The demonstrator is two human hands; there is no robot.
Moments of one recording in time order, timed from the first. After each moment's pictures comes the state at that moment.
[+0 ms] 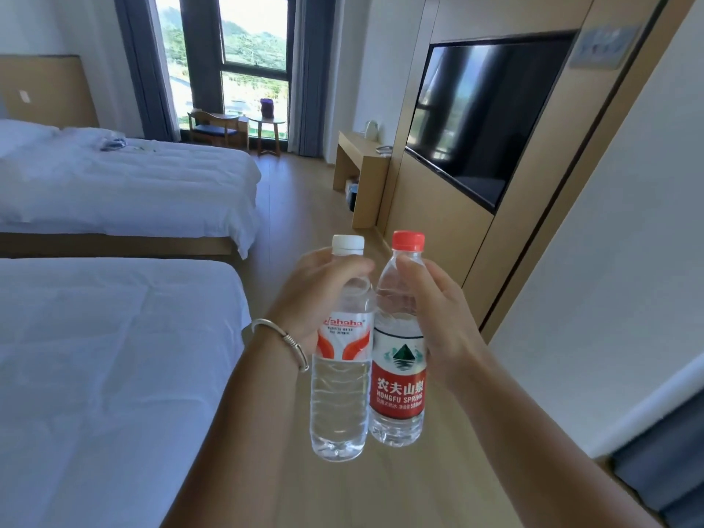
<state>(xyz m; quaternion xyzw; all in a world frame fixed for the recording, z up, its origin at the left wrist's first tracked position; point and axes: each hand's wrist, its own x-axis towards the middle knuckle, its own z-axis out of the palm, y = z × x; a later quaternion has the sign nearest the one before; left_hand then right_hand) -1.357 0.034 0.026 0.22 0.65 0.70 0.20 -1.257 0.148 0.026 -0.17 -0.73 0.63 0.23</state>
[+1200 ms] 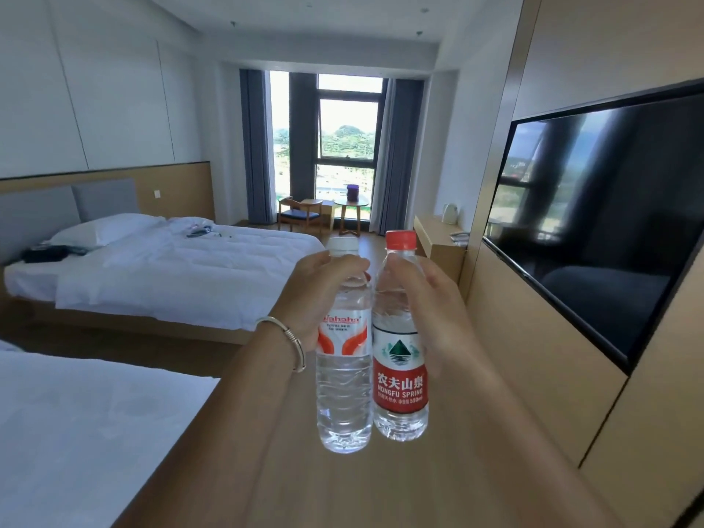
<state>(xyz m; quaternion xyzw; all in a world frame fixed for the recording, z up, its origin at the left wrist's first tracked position) -1.725 0.466 0.100 0.17 0.66 0.74 0.03 -1.656 0.596 0.102 -0.03 -0.73 0.66 0.19</state>
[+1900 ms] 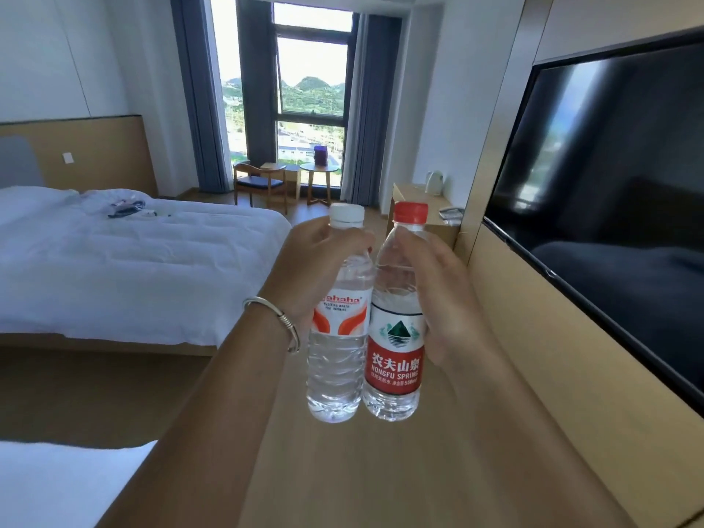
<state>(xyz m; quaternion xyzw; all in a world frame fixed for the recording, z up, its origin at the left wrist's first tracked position) -2.114 0.581 0.086 0.21 0.68 0.70 0.02 -2.050 0.710 0.072 -0.08 -0.69 0.69 0.22</state>
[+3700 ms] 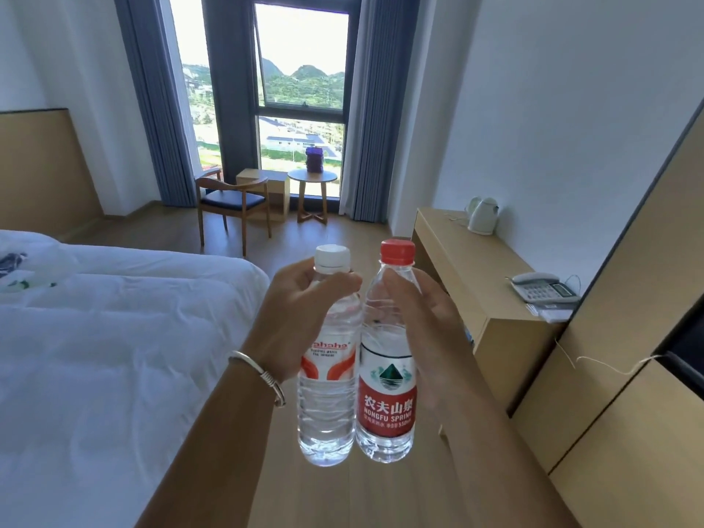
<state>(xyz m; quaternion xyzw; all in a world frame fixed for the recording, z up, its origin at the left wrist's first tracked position) -3.075 0.898 0.040 0.23 0.67 0.71 0.03 -3.010 1.034 0.032 -0.08 -0.70 0.68 0.18</state>
